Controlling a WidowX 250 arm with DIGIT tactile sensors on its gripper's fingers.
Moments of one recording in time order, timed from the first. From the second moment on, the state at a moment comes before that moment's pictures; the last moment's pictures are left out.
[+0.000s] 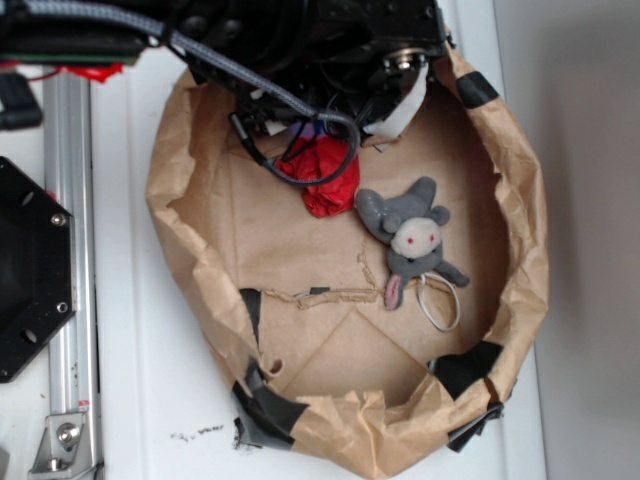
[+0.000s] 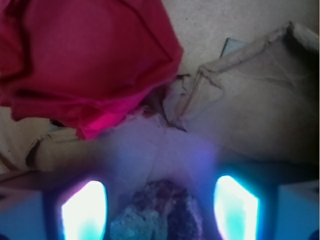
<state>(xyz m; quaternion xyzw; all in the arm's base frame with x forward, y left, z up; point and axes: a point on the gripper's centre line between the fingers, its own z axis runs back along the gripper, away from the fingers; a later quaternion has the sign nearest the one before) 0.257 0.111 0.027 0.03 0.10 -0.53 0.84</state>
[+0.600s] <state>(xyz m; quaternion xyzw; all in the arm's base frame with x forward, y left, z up) 0.255 0.118 0.029 0.04 0.12 -0.54 0.83</state>
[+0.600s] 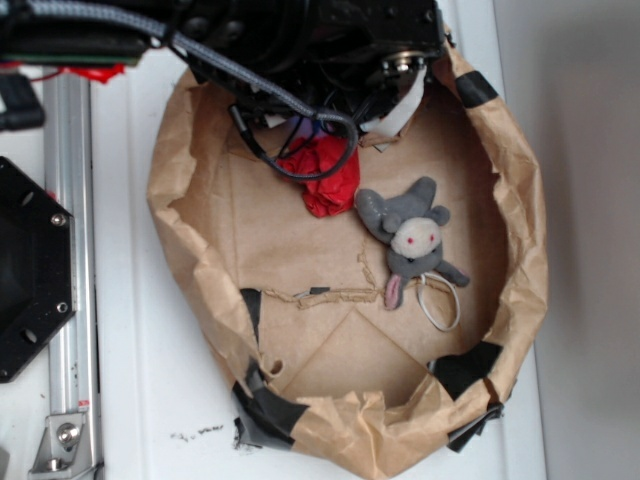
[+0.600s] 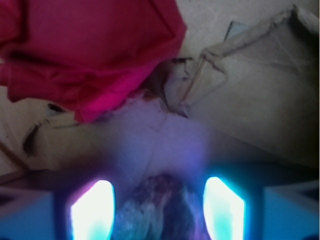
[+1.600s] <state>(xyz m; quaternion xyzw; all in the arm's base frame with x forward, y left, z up) 0.261 0.129 0.025 0.01 0.12 -0.52 0.84</state>
